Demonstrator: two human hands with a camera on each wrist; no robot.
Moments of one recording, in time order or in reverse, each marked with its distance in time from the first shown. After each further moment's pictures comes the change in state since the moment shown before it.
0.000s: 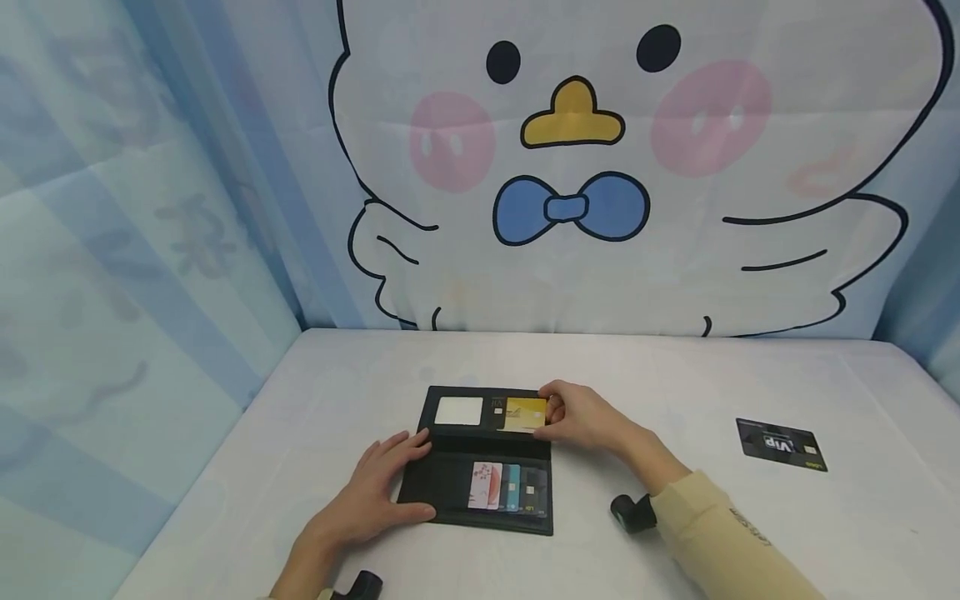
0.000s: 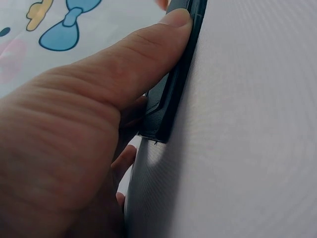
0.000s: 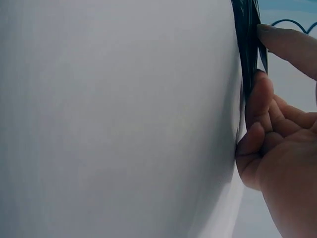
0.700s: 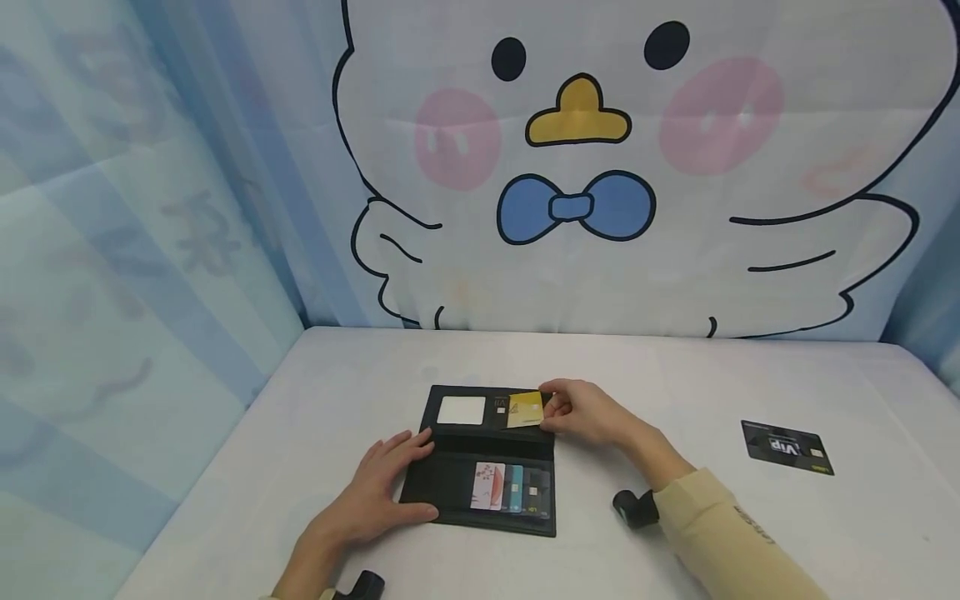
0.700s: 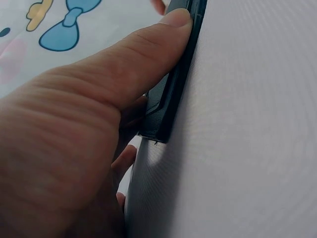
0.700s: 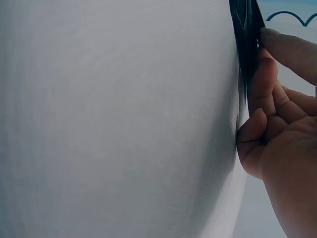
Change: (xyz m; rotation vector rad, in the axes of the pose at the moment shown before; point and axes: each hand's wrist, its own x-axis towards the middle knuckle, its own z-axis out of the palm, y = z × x) left_hand 0.000 0.001 0.000 -0.012 0.004 0.004; right_hand 0.004 0.001 -0.008 0.076 -0.071 -0.042
